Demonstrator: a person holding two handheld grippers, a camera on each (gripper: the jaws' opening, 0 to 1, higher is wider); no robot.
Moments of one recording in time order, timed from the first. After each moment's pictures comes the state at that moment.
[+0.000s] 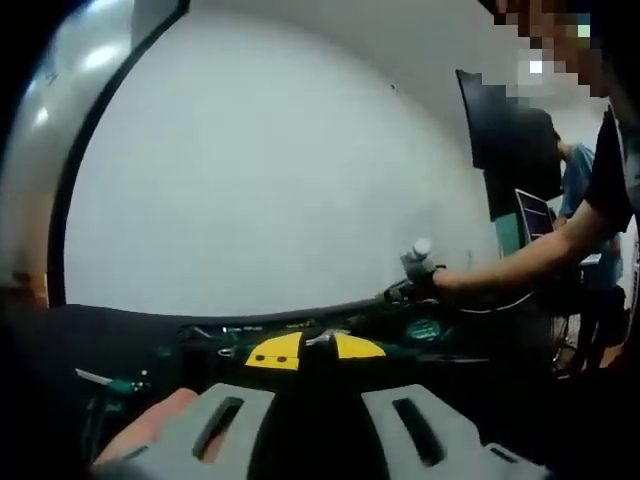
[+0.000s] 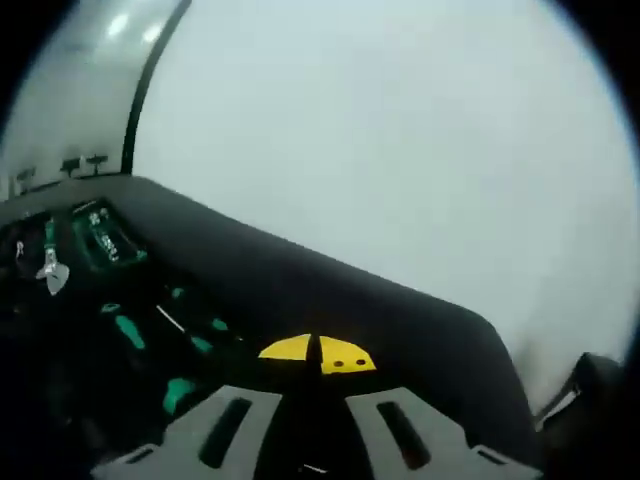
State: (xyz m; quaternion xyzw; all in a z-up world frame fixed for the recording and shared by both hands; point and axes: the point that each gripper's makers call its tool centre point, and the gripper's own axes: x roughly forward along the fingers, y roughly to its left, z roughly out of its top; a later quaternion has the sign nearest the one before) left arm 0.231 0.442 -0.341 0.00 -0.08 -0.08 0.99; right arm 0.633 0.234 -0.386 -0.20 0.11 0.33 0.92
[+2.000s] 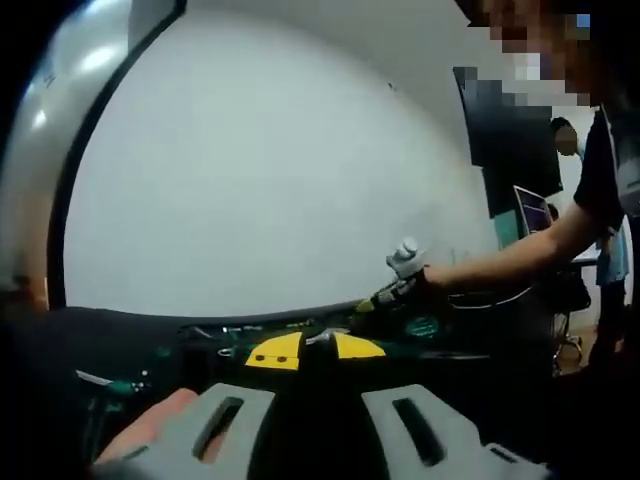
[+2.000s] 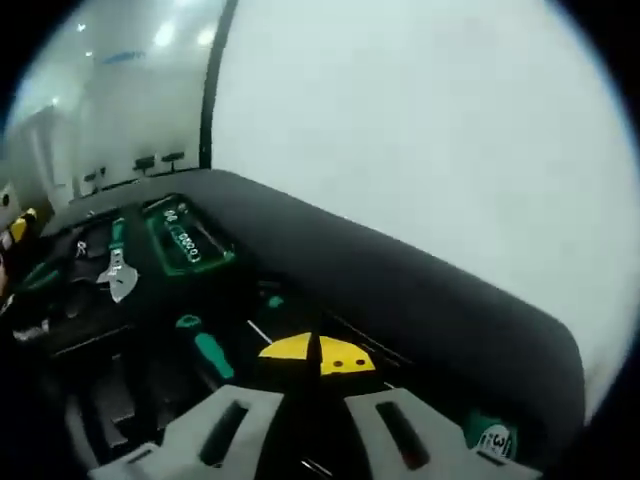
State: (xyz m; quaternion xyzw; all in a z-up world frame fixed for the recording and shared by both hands) left arm 0.229 0.442 -0.342 0.01 -0.08 -0.08 0.99; right arm 0.584 0.296 -0.405 -0.14 0.17 0.49 0.84
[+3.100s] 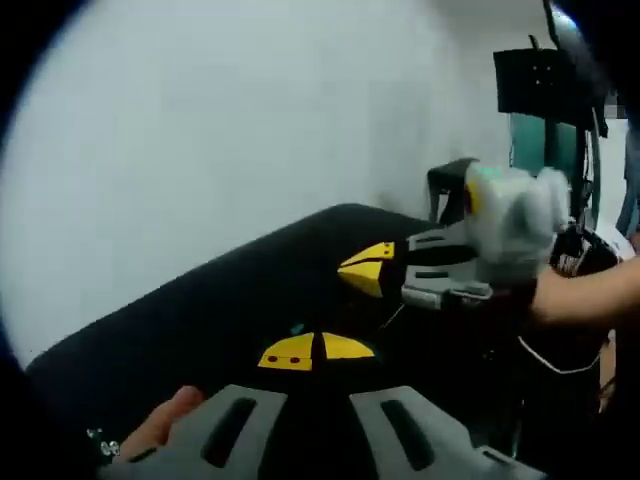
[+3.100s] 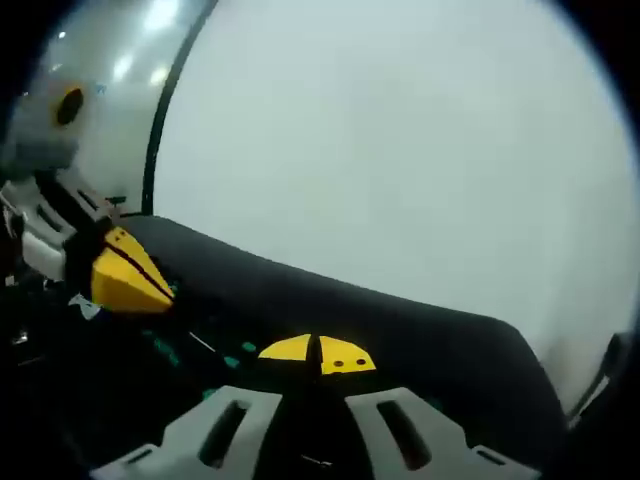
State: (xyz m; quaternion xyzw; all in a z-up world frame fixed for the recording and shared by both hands) left arm 0.557 0.277 -0.375 0.07 0.26 -0.15 0.95; right arm 0.612 0.237 -0.367 -0.10 0.06 0.38 0.92
